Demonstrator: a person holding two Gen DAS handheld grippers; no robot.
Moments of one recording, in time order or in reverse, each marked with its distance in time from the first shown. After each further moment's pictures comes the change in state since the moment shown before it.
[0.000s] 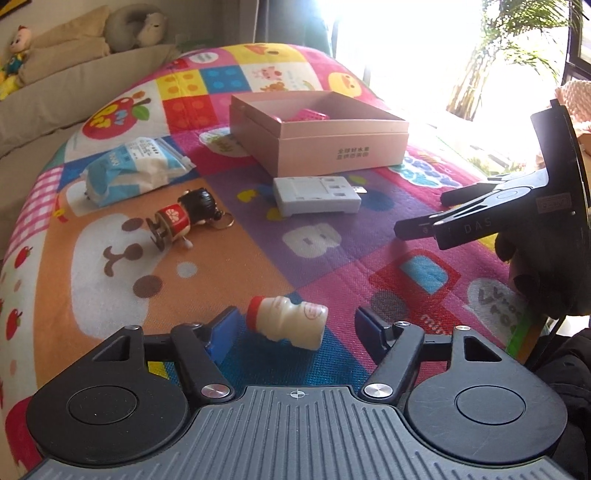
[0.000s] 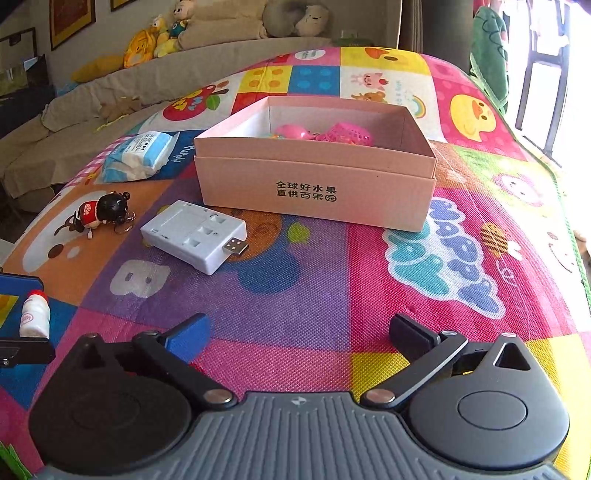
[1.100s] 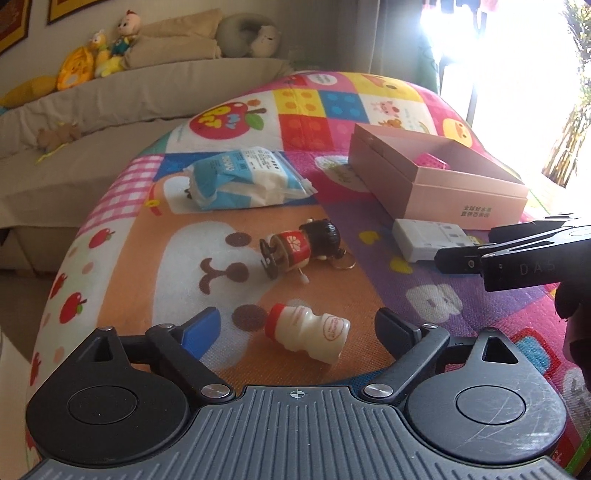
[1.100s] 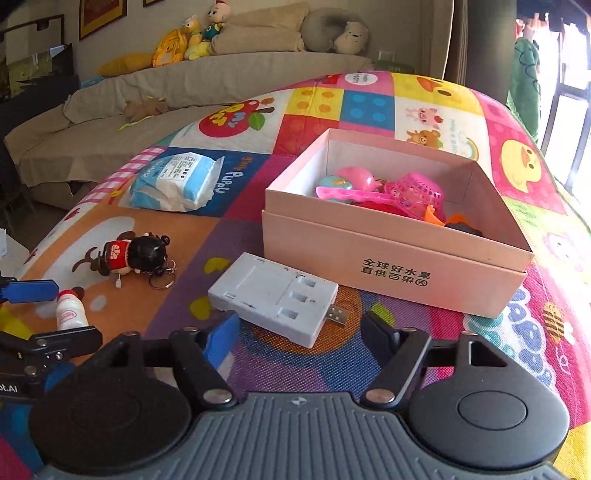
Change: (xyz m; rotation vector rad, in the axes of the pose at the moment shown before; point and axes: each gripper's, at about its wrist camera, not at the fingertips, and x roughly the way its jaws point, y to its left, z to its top) left arm 0.014 0.039 0.008 -0.224 -0.111 0.277; right arm 0.025 0.058 0.049 -0.076 -0.055 0.077
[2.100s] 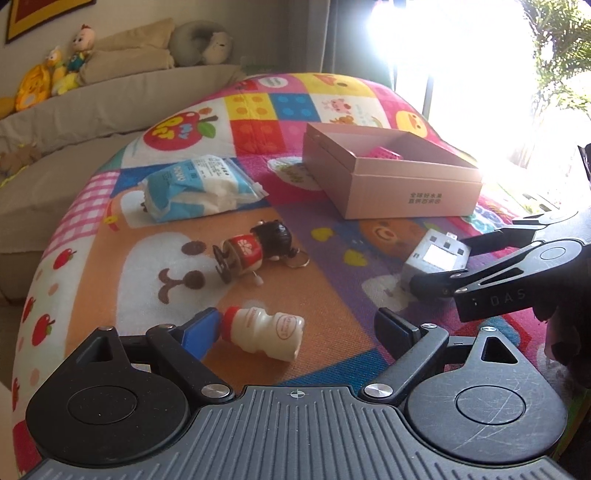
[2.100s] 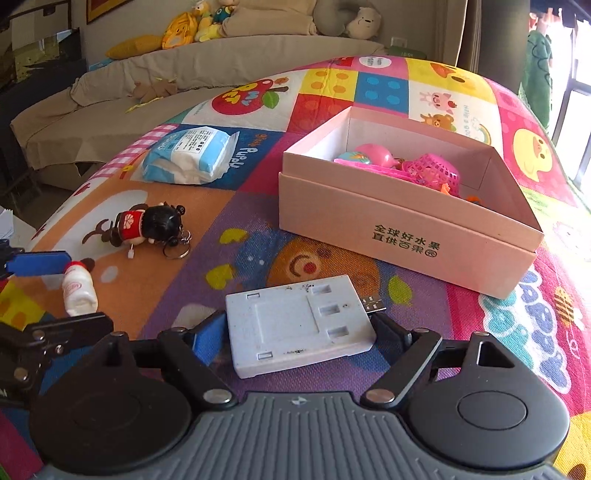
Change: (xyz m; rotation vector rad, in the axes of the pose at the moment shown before) left arm -0.001 -0.011 -0.001 0.104 0.000 -0.128; right arm -0.002 0.003 -0.021 -0.043 0.057 -0.012
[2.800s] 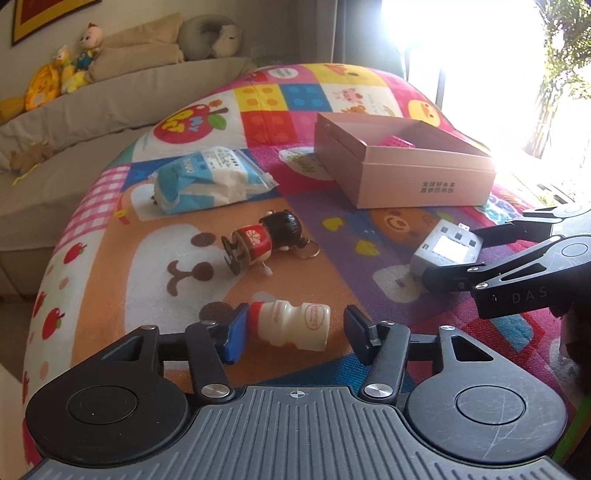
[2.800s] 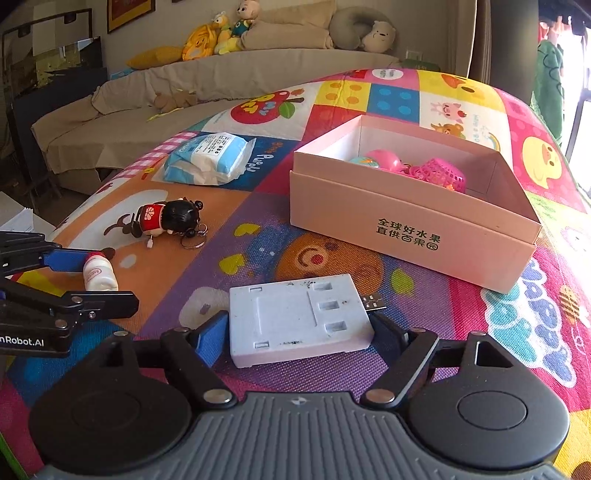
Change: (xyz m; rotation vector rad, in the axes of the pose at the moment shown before) left arm 0.000 -0.004 -0.002 0.005 0.025 0.062; right arm -0.007 -0.004 -0.009 -0.015 -0.043 0.054
